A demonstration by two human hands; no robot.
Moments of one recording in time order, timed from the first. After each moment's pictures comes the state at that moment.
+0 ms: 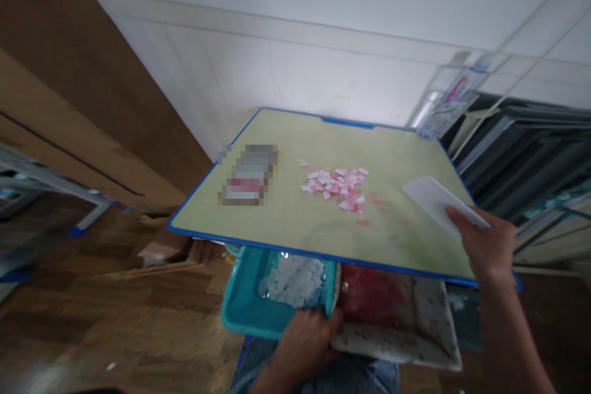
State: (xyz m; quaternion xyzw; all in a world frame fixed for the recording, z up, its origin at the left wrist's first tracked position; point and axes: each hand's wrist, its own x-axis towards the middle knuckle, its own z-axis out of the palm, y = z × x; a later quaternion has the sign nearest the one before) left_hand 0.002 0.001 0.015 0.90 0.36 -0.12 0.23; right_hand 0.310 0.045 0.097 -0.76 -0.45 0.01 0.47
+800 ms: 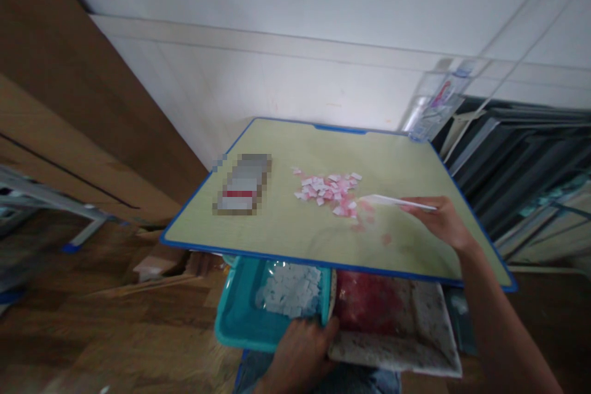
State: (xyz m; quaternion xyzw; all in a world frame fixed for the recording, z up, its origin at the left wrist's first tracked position) left_hand 0.001 -0.001 0.010 0.90 0.37 -0.13 0.22; right_hand 0.303 0.089 0.108 -0.65 -0.62 0.20 0.37
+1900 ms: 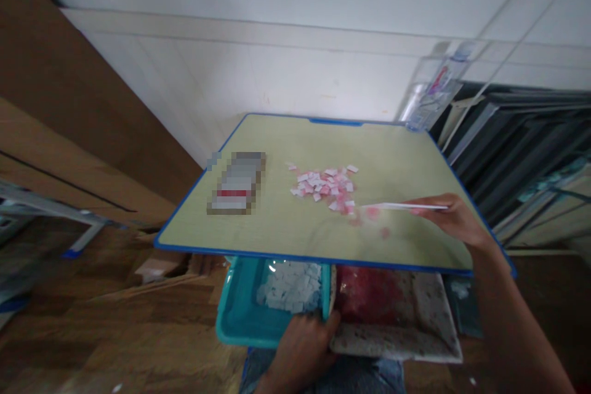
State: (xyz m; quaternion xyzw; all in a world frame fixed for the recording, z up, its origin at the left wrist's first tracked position) left_hand 0.000 0.001 0.008 0.90 0.35 -0.12 0.22; right_hand 0.323 0.072 0.111 -0.64 -0.65 0.28 0.31
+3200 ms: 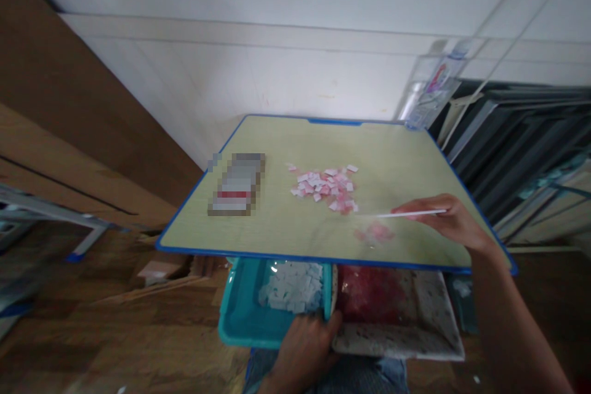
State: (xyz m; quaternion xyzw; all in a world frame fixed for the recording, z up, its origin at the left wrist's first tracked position) left_hand 0.000 0.000 0.009 0.89 0.36 -0.14 0.22; right_hand 0.295 0.065 0.137 -0.57 -0.69 0.35 0.30
